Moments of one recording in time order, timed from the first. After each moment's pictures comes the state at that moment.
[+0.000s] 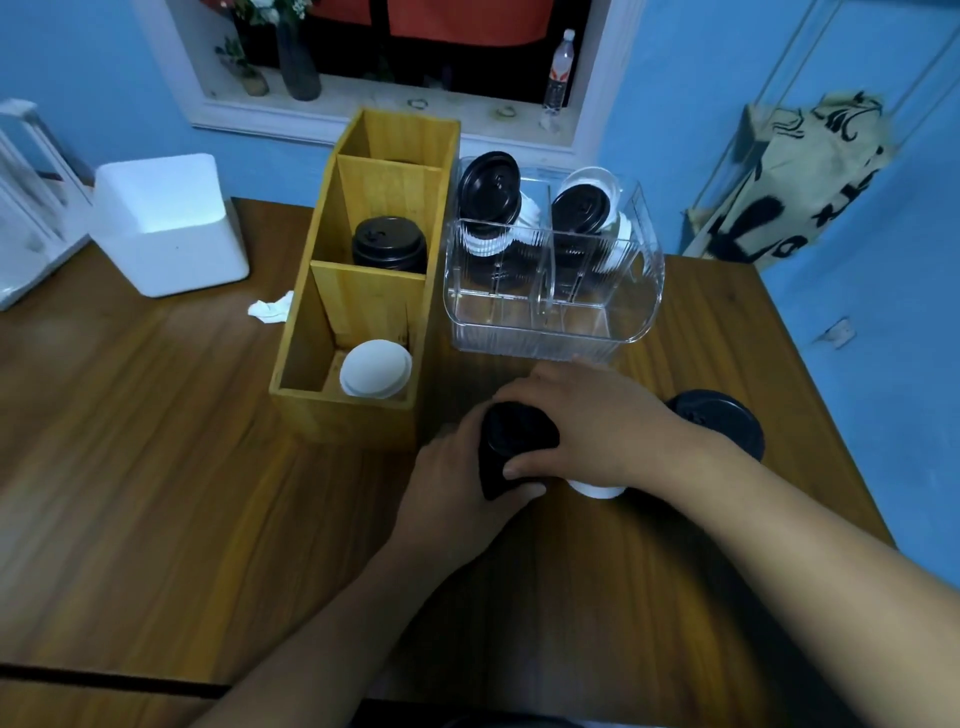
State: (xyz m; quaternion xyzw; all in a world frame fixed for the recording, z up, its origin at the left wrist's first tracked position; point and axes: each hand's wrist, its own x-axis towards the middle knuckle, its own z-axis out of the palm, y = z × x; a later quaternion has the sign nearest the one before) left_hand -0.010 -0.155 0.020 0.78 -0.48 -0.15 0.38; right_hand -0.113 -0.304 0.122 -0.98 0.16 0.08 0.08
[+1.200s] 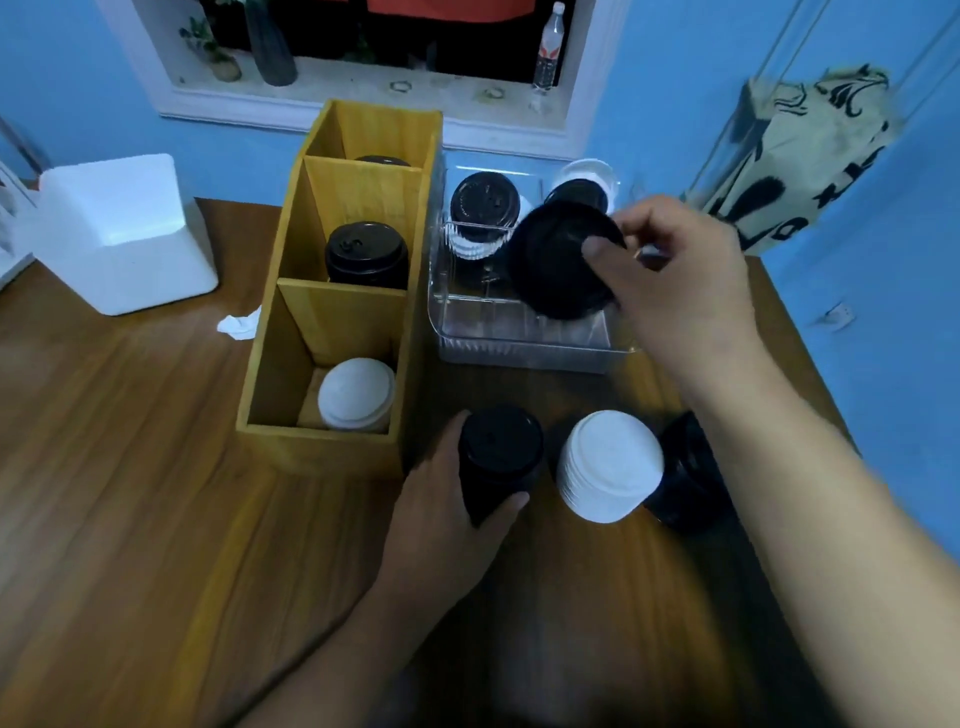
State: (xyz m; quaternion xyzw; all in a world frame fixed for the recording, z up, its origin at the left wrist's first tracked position) left_hand -0.006 -0.159 0.014 0.80 -0.43 -0.16 0.39; right_hand -0.087 -0.353 0.179 -0.80 0.33 -0.39 0.32
